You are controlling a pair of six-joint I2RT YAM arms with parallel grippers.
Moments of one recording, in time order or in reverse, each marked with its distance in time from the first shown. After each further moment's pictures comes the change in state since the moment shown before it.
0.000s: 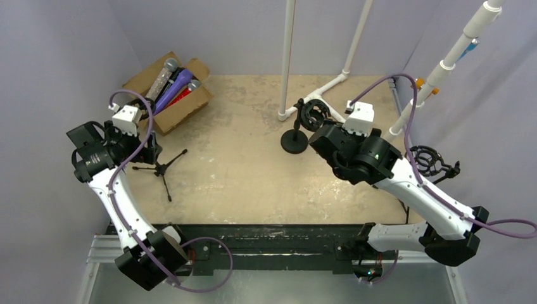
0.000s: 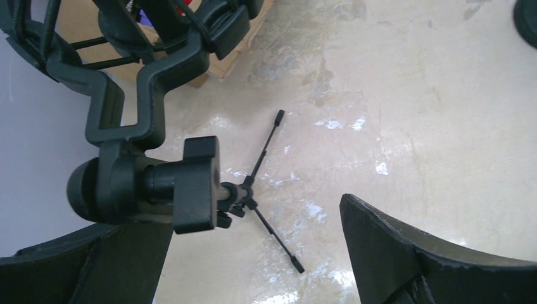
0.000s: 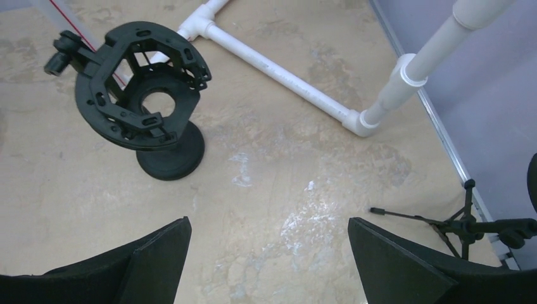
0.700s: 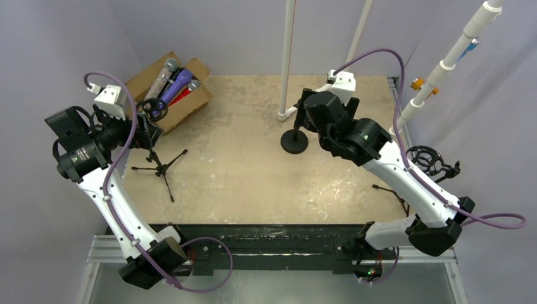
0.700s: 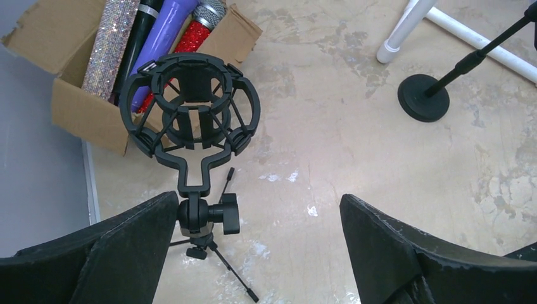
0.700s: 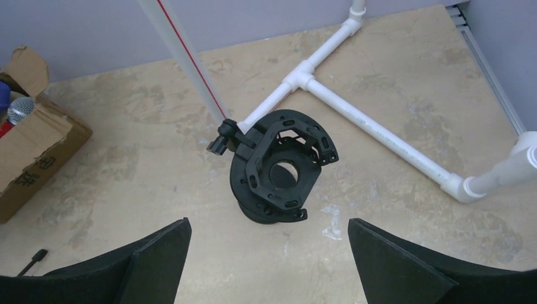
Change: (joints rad) left arm -0.006 0.014 0.300 -0.153 0.203 -0.186; right arm -0.105 0.141 0.169 0.407 -0.185 -0.307
